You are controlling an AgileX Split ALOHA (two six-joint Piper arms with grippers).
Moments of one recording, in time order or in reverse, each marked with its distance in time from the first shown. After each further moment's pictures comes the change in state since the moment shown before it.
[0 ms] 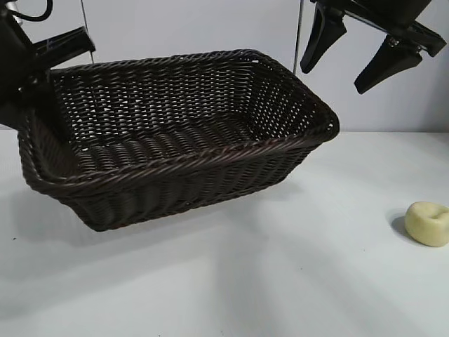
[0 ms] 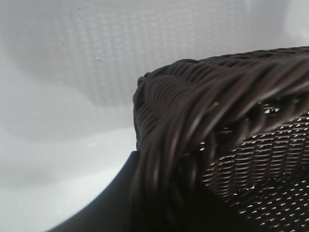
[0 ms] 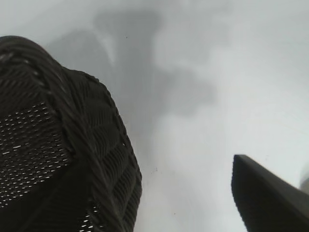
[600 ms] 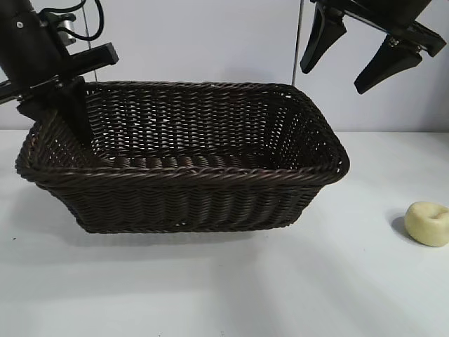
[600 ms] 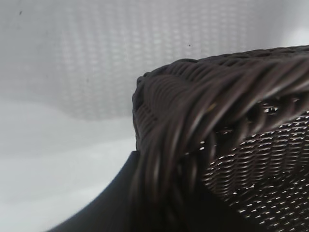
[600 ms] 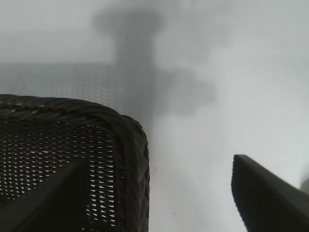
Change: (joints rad) left arm 0.027 0.348 -0.390 -0.061 0.286 0.341; right arm 0.000 0.000 0.000 0.000 0.001 0.000
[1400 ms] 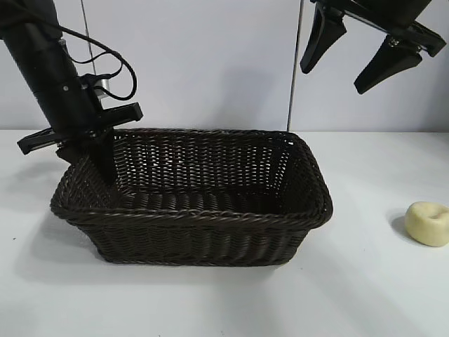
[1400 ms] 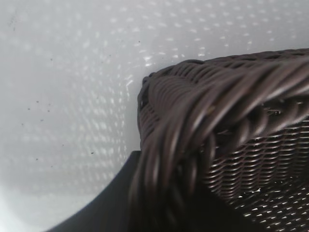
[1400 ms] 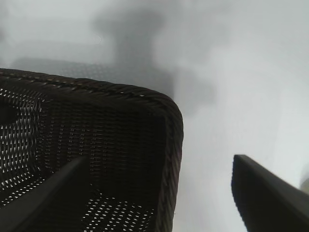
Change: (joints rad) left arm 0.001 0.234 -0.112 -0.002 -0.036 0.059; right arm 0.000 0.000 0.000 0.000 0.000 0.000
